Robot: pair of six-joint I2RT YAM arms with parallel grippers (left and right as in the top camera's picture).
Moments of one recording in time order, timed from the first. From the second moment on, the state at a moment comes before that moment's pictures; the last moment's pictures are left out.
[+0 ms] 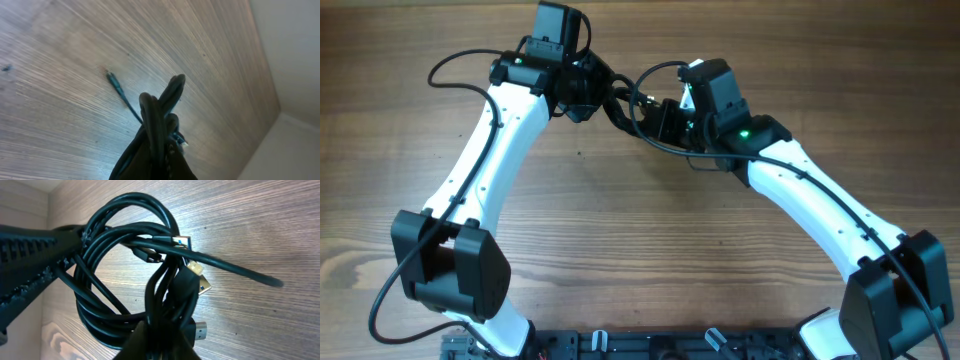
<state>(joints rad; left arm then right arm) -0.27 1.81 1.62 -0.82 0.28 -1.08 0.51 1.65 1.22 -0.36 -0.28 0.74</state>
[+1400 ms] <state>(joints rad) 0.00 1.86 1.57 -0.07 1.36 -1.51 0.44 1.64 1.32 -0.51 -0.31 0.58</state>
